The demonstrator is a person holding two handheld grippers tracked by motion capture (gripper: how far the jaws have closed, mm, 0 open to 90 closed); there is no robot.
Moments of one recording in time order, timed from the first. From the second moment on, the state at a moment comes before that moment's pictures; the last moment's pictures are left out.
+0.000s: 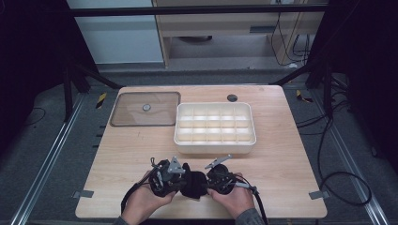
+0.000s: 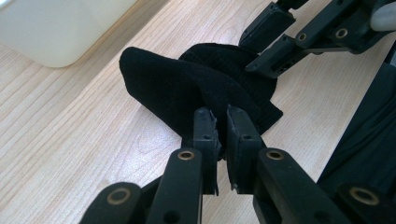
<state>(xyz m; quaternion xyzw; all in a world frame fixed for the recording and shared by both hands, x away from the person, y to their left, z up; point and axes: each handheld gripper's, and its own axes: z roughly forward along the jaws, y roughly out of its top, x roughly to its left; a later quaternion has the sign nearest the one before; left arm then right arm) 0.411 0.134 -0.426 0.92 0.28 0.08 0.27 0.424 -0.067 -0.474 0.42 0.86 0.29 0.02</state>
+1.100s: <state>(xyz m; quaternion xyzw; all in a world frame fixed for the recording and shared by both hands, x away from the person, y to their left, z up) 0.416 0.127 -0.404 0.92 0.27 0.09 0.28 0.422 -0.062 -0.480 0.43 0.85 0.30 0.00</state>
